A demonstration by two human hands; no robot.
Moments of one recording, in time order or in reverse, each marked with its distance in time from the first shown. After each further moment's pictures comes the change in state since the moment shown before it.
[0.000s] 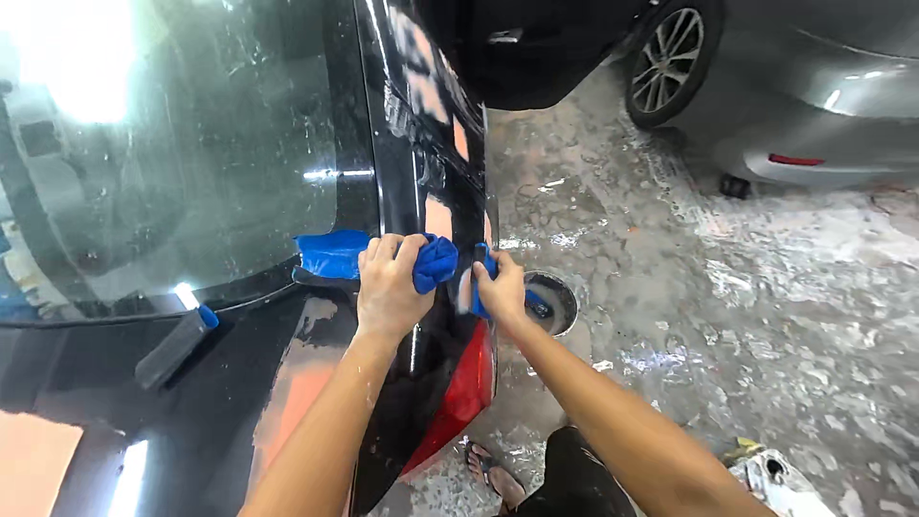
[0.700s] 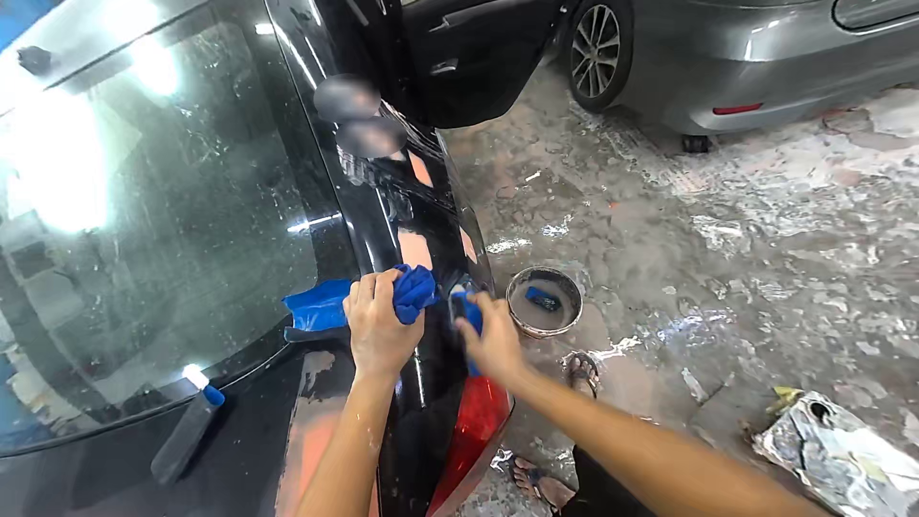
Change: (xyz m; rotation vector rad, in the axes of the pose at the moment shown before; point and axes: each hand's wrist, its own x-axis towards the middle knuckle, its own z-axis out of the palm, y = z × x) left_hand -0.001 -0.001 0.002 0.027 -0.006 0.006; right_hand -0.054 -0.004 -0.006 -0.094 -0.077 0.010
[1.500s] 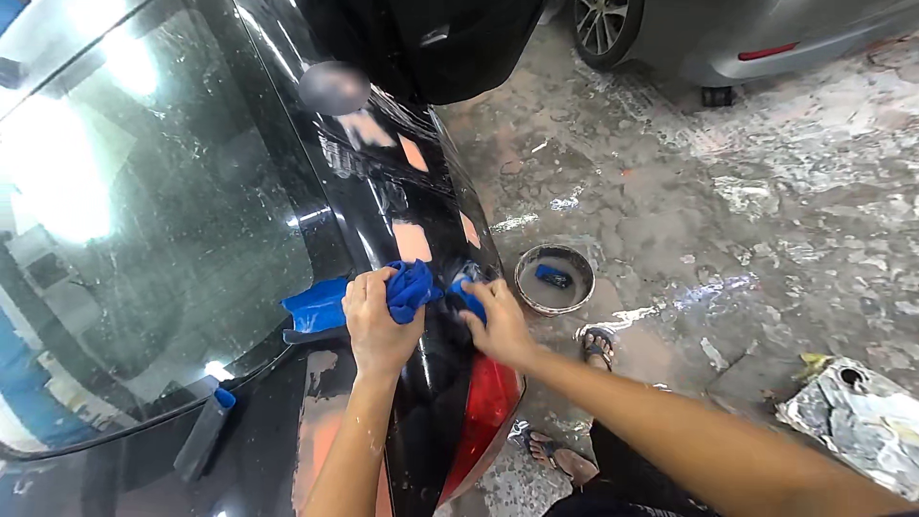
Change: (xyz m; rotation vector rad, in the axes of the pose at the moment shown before) left_hand 0.000 -0.002 0.002 -0.056 0.021 0.013; right_hand 0.016 0.015 0.000 -0.025 0.007 -0.224
